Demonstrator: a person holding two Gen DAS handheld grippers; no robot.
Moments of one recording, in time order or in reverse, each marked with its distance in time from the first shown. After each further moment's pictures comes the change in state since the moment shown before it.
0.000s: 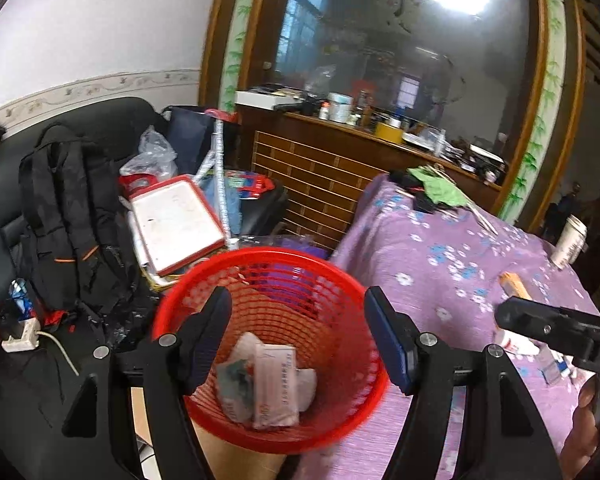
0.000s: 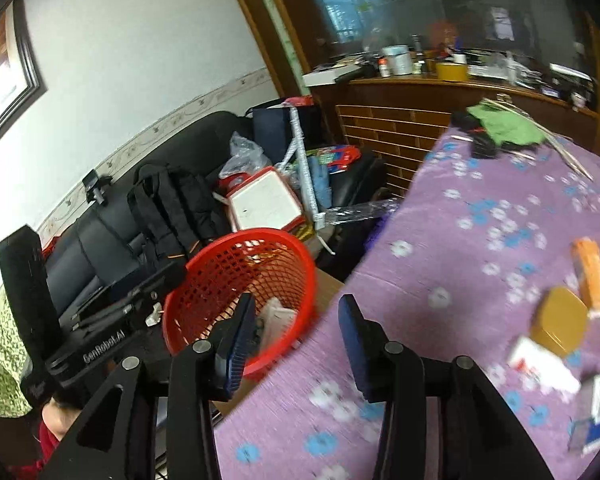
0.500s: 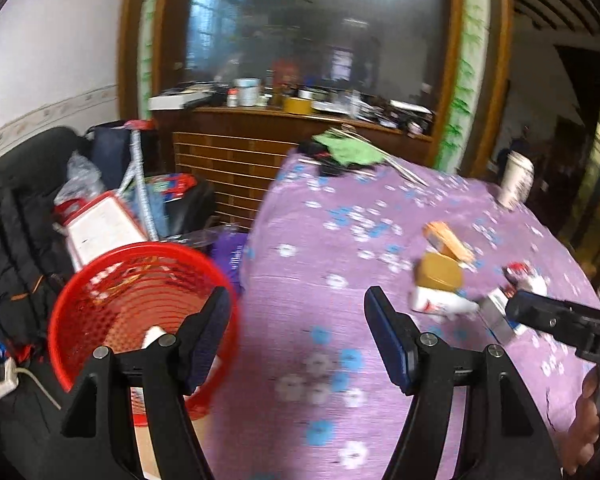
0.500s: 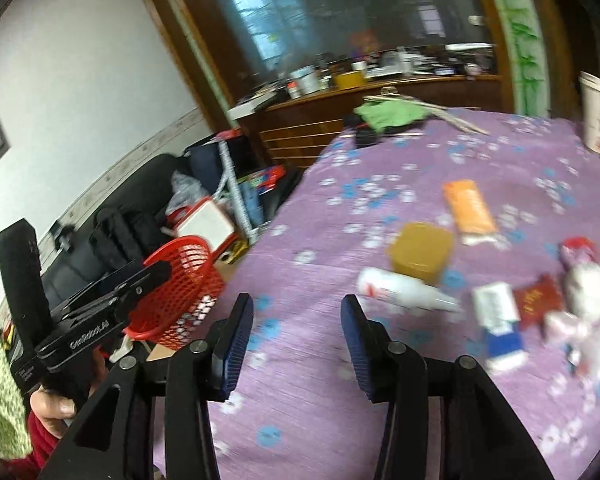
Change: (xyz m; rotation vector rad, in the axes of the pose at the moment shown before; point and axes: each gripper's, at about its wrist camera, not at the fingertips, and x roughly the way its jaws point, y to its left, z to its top) left arm 0.001 -0.130 -0.026 0.214 0.061 -0.159; right arm -0.106 -0.094 -0.064 0.184 -0.111 -0.151
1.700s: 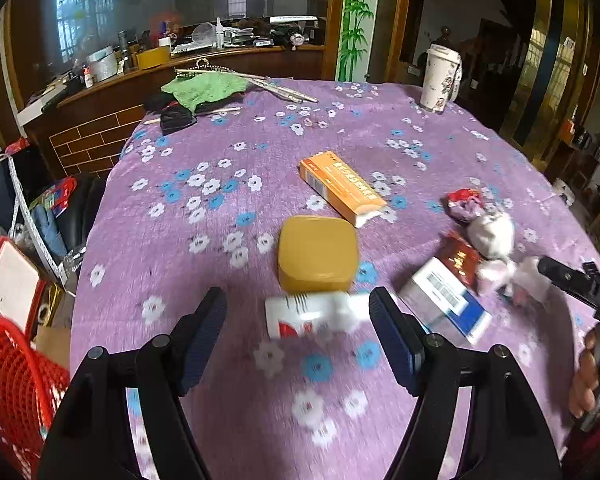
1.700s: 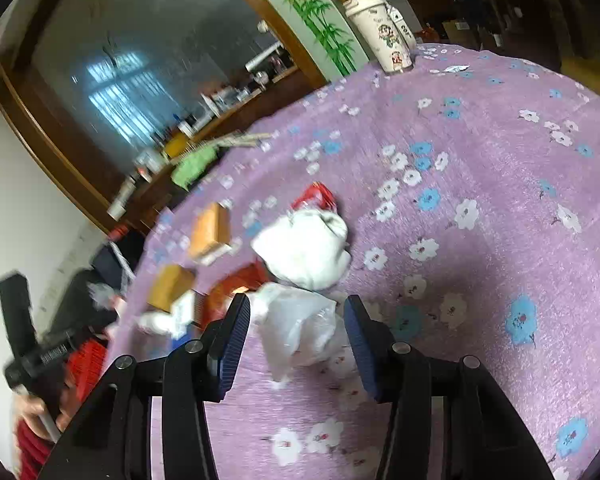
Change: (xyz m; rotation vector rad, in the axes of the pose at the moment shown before) left arm 0.130 -0.139 0.021 0.268 0.259 -0.218; right arm -0.082 -0.221 -0.053 0.431 -0.129 -0.240
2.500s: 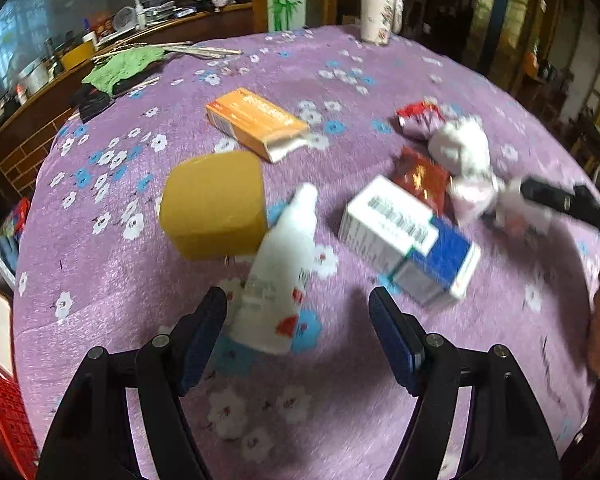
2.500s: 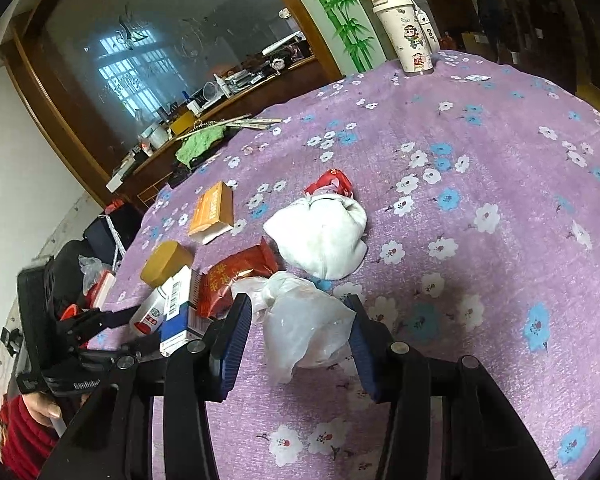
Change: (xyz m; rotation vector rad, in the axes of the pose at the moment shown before) left arm 0.045 -0.053 -0.027 0.165 0.120 -0.105; right arm 0.011 0.012 -0.006 -0.092 0.020 -0.009
